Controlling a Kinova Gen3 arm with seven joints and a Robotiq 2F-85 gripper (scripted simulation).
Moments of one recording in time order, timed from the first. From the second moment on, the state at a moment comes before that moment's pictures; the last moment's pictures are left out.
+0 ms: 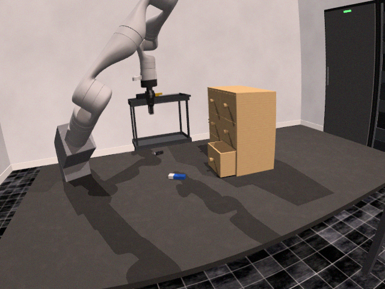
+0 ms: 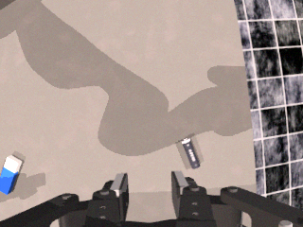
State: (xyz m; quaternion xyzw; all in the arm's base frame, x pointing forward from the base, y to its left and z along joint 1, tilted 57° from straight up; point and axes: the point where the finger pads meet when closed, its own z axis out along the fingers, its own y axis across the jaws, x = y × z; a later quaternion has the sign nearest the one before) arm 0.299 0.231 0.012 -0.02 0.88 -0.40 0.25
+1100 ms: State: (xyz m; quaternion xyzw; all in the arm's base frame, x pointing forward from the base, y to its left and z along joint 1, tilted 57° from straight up) arm 0.305 0.221 0.018 -0.06 0.88 -0.42 0.23
